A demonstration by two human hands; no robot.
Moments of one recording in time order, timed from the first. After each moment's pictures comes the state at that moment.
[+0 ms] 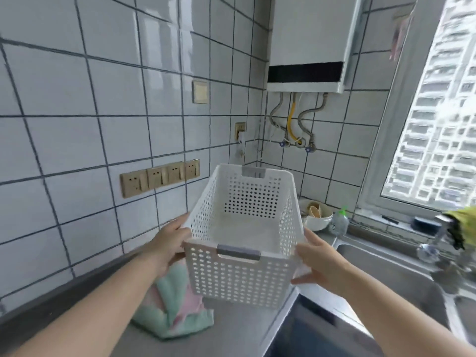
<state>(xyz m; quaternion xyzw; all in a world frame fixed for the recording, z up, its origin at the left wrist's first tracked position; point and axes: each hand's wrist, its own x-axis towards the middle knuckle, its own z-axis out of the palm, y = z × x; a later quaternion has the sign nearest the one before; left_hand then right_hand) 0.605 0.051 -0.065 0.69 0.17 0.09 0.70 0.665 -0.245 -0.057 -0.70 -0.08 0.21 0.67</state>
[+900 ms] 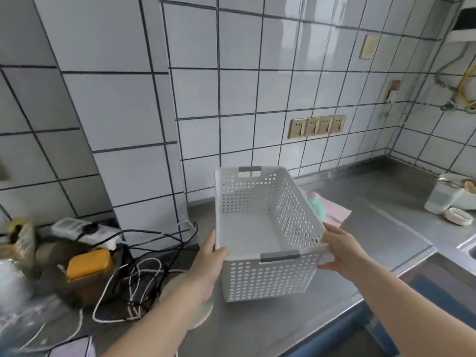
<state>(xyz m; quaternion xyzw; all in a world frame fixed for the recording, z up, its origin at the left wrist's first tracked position) 0.178 0.153 -0.159 0.62 0.32 0.20 0.69 0.383 -0.020 -0.140 -0.69 -0.04 0.33 0.64</state>
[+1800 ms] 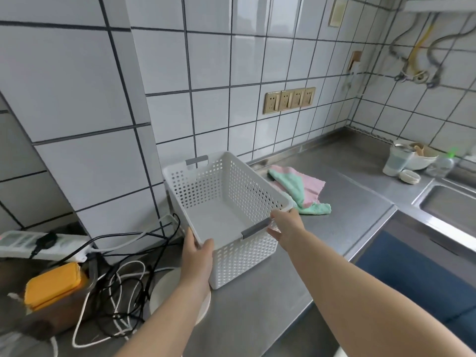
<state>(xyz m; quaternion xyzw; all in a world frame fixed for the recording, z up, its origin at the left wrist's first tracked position) 0.183 0.194 -0.205 0.58 0.36 0.24 0.69 0.332 0.087 -0.155 -0.68 0.13 0.23 0.68</state>
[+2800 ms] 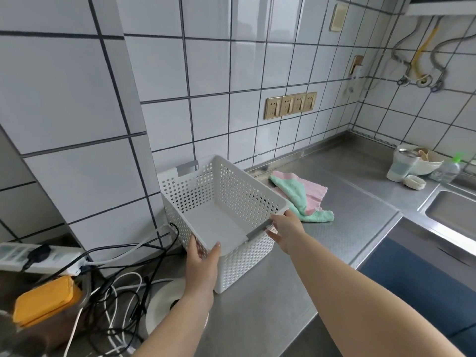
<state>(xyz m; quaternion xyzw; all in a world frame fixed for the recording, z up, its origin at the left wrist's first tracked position) 0.212 0.205 -0.242 0.53 0.36 0.24 0.73 0.369 0.098 -0.175 -0.66 0.10 0.27 0.69</state>
